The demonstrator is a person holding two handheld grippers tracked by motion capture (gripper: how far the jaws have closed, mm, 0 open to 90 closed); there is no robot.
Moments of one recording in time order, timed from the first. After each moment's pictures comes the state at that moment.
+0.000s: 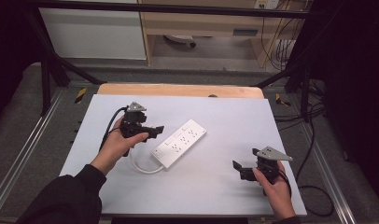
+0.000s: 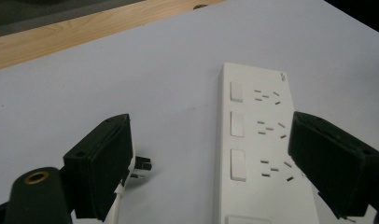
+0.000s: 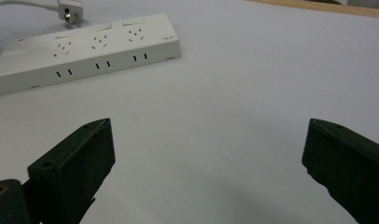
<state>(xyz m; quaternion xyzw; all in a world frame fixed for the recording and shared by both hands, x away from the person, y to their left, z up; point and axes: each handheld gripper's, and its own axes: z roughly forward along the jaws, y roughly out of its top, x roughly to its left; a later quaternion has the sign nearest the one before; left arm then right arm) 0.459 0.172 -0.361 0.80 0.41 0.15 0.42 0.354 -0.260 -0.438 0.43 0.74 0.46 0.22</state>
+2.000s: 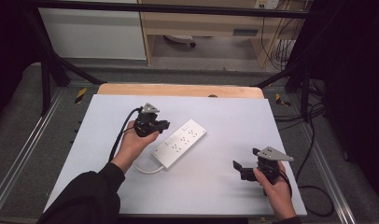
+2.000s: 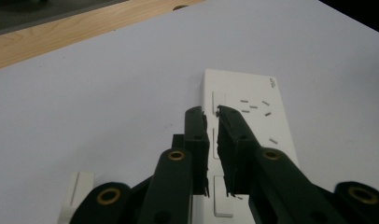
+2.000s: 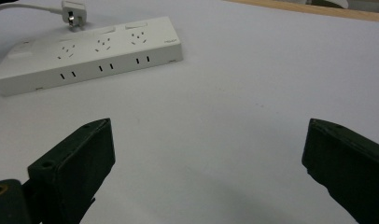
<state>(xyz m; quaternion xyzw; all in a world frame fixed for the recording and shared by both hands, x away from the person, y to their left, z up) 0.473 0.141 -0.379 0.81 0.39 0.14 0.43 0.353 -0.261 -0.436 0.43 0.74 0.47 0.22</state>
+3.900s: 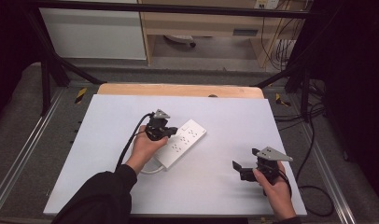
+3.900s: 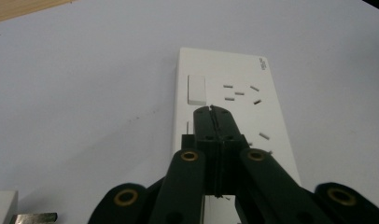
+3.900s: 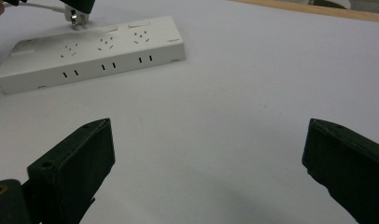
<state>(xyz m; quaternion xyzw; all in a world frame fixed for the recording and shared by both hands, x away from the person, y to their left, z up) 0.480 0.112 -0.410 0.82 0.38 0.12 0.41 0.352 -0.259 -0.436 0.43 0.74 0.47 0.22</state>
